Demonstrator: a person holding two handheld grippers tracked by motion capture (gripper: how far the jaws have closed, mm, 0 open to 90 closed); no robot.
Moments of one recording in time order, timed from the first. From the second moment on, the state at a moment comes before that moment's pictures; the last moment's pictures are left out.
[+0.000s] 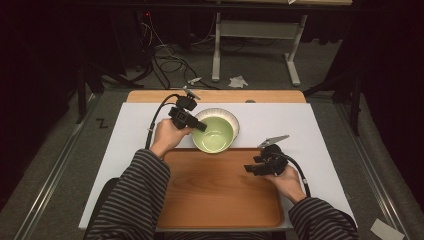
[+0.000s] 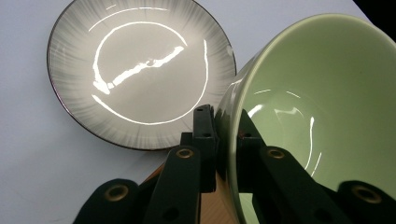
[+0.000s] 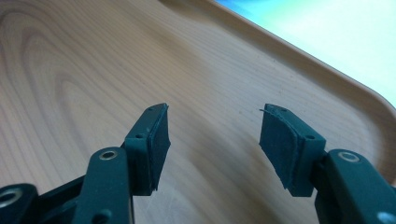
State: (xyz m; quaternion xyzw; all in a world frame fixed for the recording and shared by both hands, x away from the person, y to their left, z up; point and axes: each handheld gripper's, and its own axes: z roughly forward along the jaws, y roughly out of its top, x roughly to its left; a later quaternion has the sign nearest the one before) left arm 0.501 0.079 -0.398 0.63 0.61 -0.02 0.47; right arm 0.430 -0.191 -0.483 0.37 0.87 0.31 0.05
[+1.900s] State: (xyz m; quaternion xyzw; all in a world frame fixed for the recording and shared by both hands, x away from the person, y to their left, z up) left arm 0.447 0.086 -0.413 0.66 0.59 -0.05 0.47; right arm 0.431 -0.191 -0.482 0.38 0.87 0.31 0.05
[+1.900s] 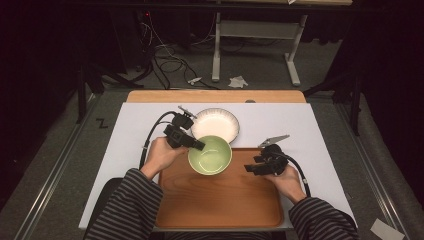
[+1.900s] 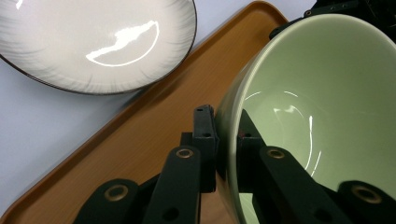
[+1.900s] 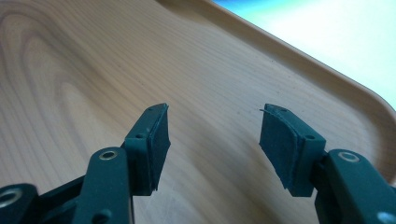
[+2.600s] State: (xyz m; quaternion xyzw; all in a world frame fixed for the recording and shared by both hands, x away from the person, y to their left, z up) left arm 0.439 0.080 -0.432 0.67 0.59 -0.07 0.45; right arm 0.430 -0.191 -0.483 0.37 0.87 0.32 0.05
